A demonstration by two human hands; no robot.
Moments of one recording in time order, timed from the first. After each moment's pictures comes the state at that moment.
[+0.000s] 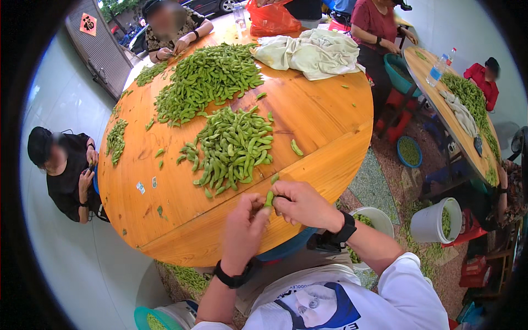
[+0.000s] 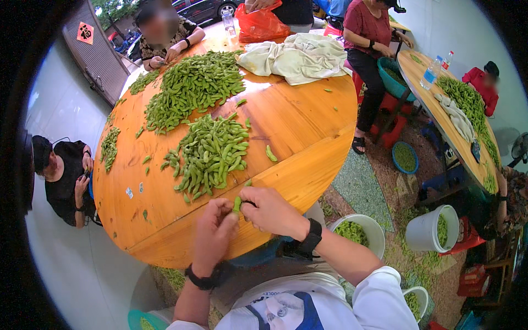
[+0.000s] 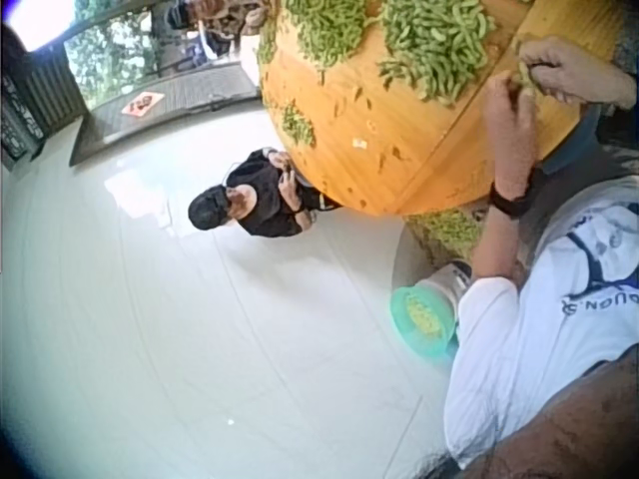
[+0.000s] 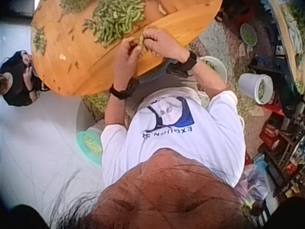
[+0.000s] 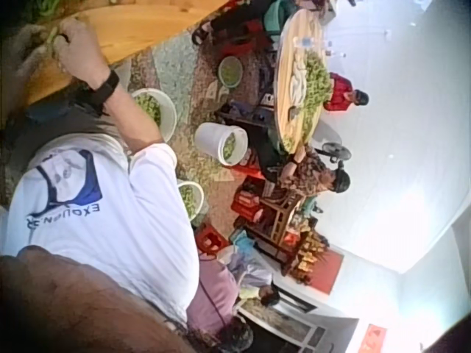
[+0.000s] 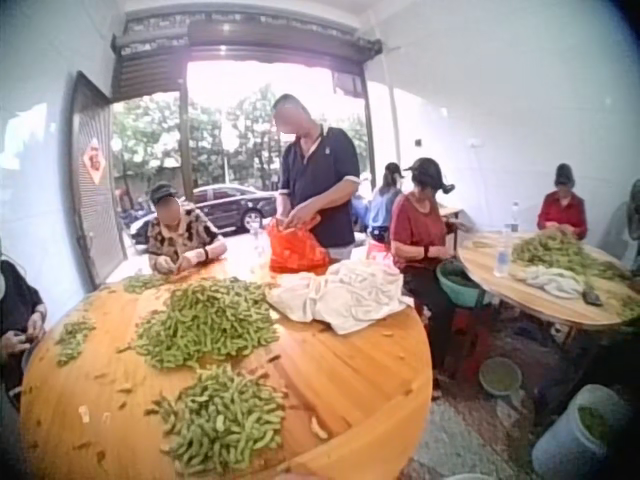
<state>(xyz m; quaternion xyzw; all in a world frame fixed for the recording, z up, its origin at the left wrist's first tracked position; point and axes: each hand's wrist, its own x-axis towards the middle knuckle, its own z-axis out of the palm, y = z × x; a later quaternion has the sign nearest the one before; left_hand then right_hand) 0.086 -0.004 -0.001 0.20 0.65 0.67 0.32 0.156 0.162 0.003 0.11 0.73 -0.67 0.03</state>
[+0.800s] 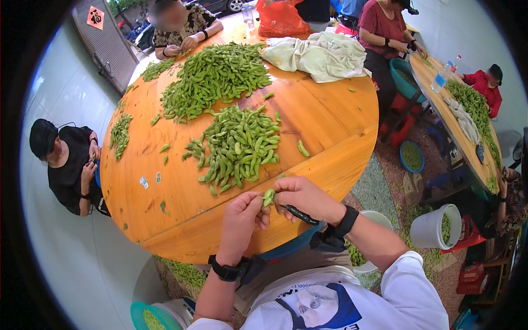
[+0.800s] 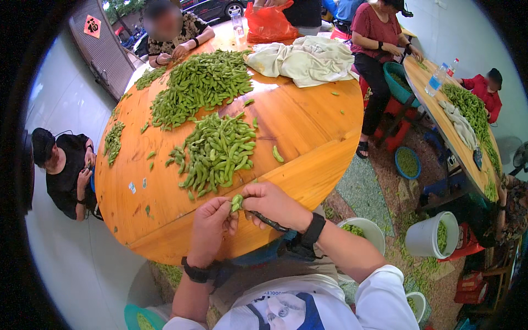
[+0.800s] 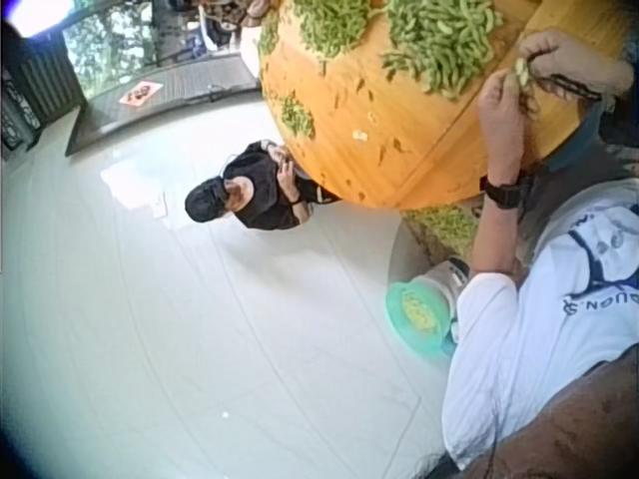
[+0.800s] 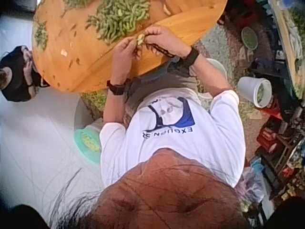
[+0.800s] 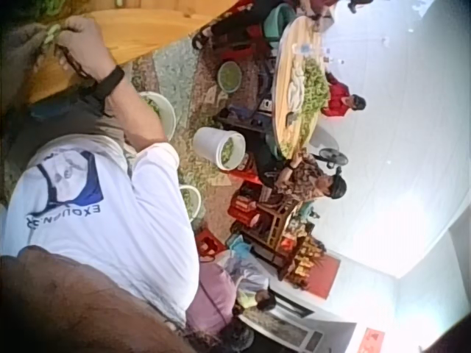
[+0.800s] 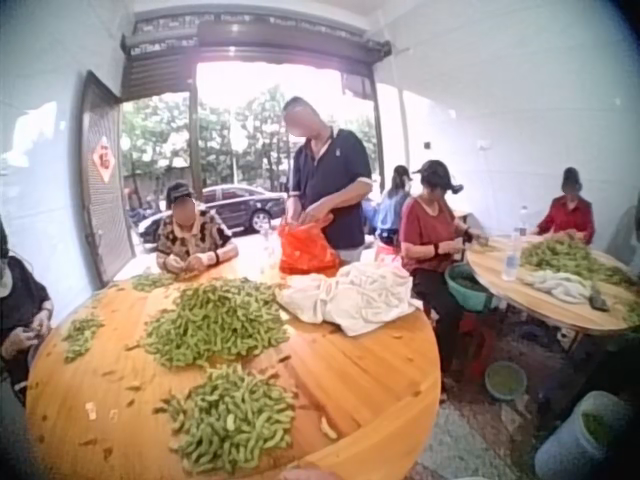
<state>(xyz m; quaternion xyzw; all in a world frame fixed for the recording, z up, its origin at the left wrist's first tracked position) 0.070 -0.008 -0.001 0.12 0.61 0.70 0.35 0.142 0.167 -0.004 0.12 0.60 -0.79 0.09</state>
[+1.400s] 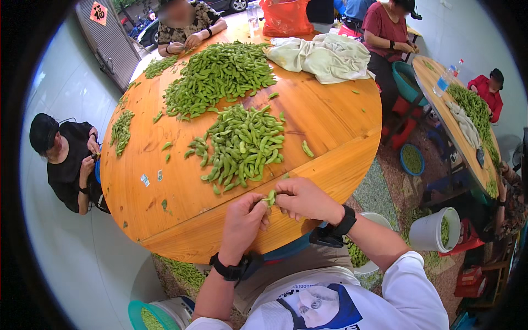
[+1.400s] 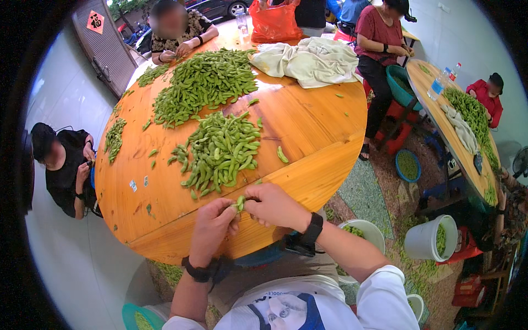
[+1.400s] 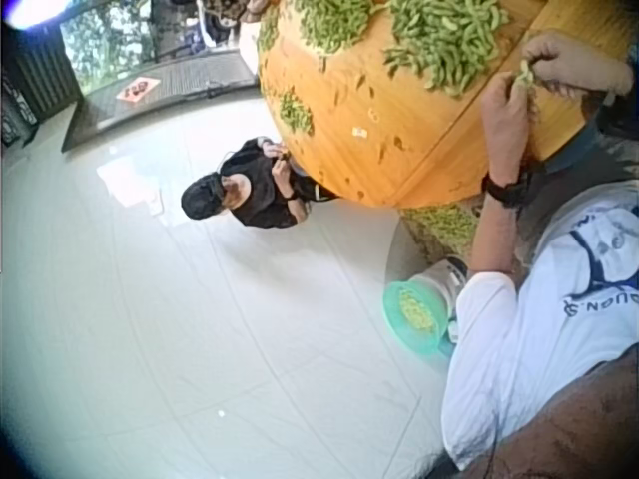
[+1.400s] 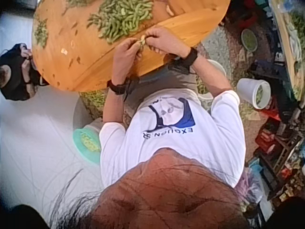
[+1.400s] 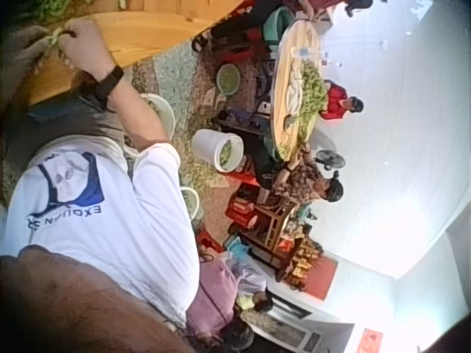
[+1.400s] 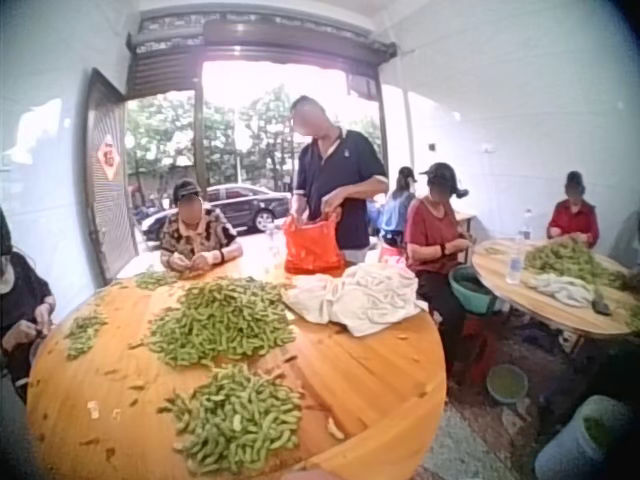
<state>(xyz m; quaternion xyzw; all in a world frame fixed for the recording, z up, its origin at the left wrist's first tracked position) 0.067 -0.010 0.004 0.16 0.68 0.62 0.35 0.134 0.164 -0.004 0.11 0.72 -0.68 0.08</state>
